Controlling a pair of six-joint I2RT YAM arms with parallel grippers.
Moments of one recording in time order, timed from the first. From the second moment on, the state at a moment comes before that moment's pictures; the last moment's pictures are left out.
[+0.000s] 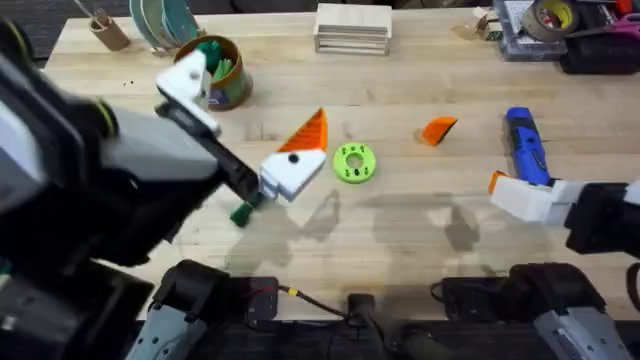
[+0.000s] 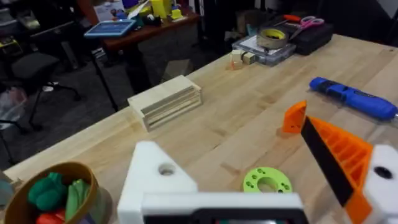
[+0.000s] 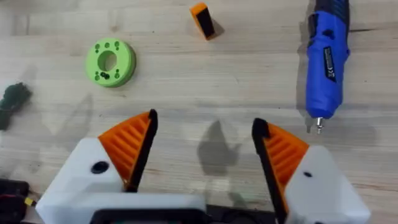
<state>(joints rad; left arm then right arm) -0.30 0.36 0.52 -0.27 0.37 0.16 0.00 0.41 0.84 -1.26 -0.16 0.11</state>
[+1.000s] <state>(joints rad) -0.30 0.01 0.07 0.00 0.37 0.12 0.00 0.41 0.84 -1.26 -0.16 0.11</state>
